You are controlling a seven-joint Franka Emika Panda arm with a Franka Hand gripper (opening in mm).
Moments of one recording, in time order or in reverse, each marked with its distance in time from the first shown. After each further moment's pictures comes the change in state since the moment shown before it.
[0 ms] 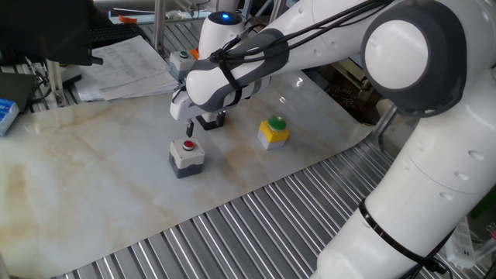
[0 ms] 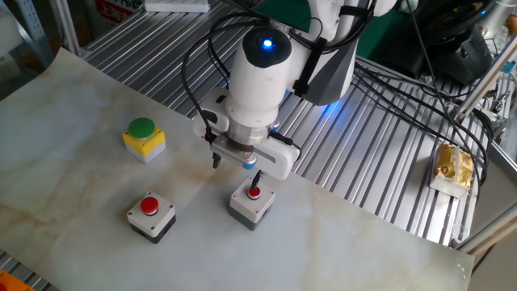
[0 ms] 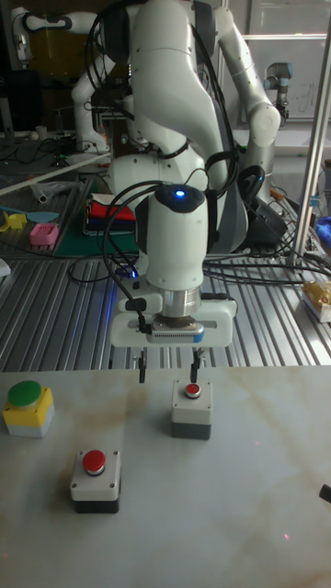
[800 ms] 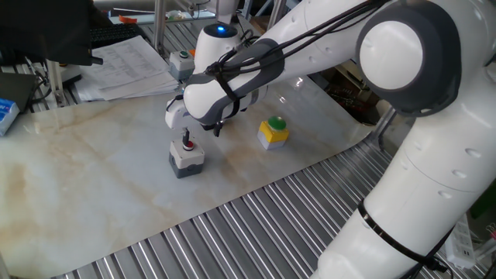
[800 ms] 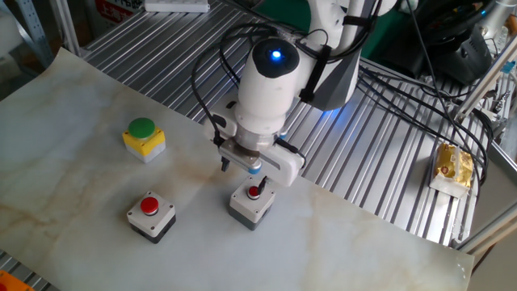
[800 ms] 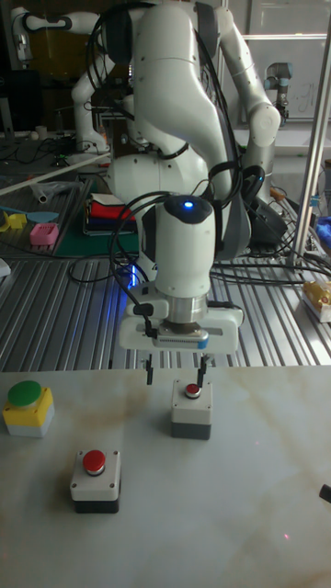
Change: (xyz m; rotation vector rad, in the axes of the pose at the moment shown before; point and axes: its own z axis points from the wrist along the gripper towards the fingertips) arm 0.012 0.014 0.018 -0.009 0.001 0.085
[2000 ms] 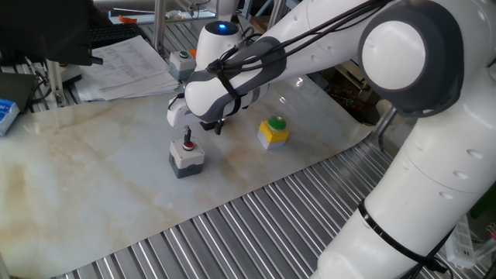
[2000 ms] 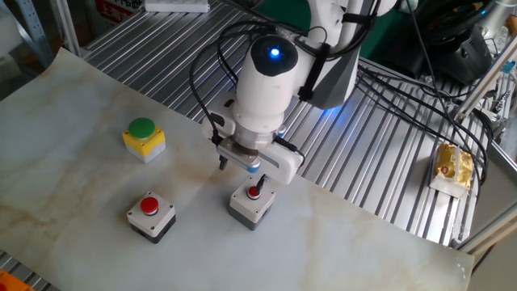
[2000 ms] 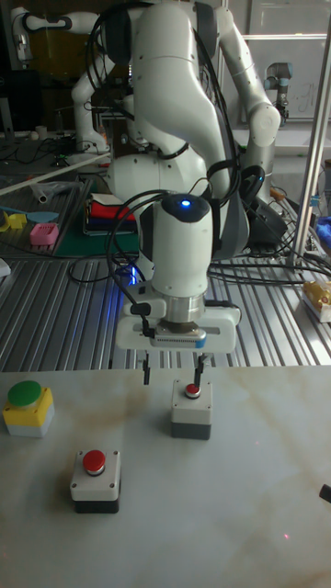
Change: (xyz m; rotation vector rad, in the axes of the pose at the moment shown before) arm -0.001 -0.004 -0.004 0.012 0.004 -0.018
